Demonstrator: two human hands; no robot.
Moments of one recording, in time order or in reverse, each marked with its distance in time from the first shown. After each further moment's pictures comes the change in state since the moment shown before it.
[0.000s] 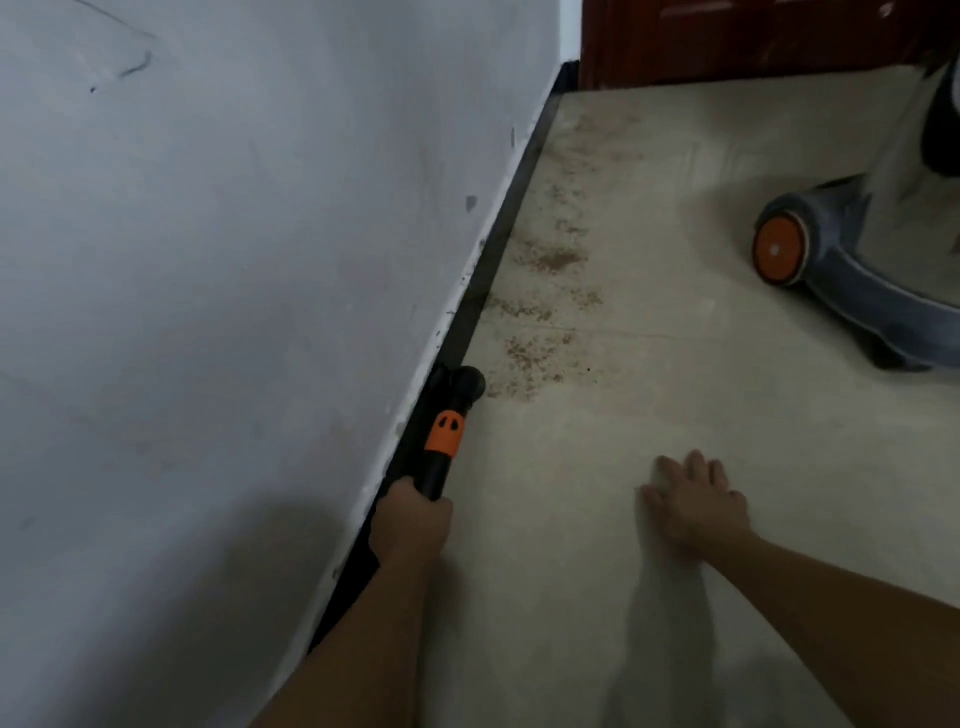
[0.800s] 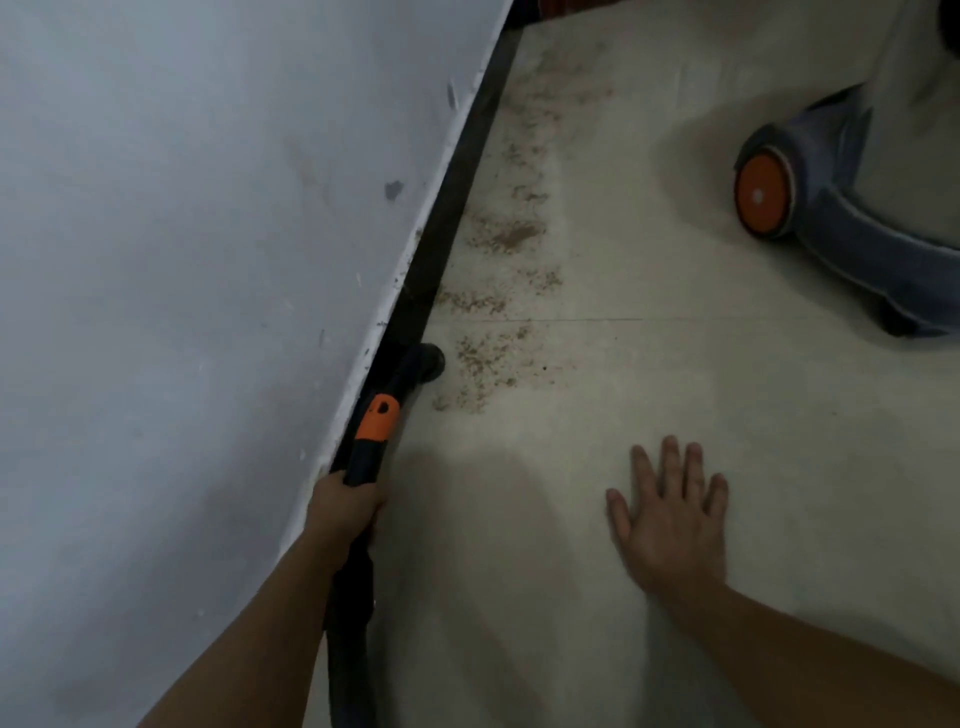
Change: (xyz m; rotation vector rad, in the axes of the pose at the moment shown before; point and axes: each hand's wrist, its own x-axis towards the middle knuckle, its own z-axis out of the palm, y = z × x) left_hand 0.067 0.041 0.014 -0.268 -0.071 -0.146; right_hand 0.025 0.020 0.032 -0.032 0.261 0.023
